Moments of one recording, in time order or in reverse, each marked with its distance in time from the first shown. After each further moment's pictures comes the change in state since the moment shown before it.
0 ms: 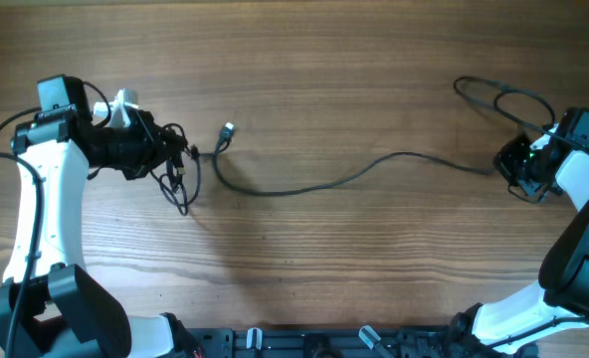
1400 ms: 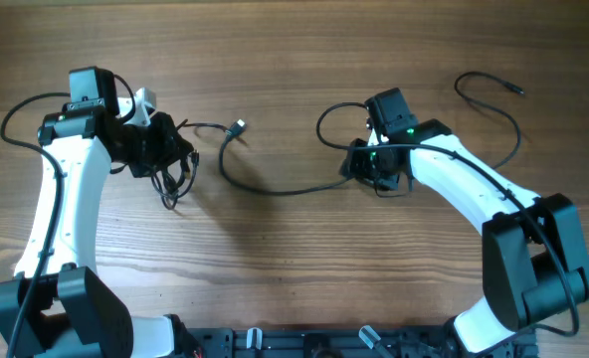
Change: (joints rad) left arm -0.116 0.000 0.000 0.027 -0.229 0.001; right arm 0.848 -0.045 0.075 -0.149 0.041 0.258
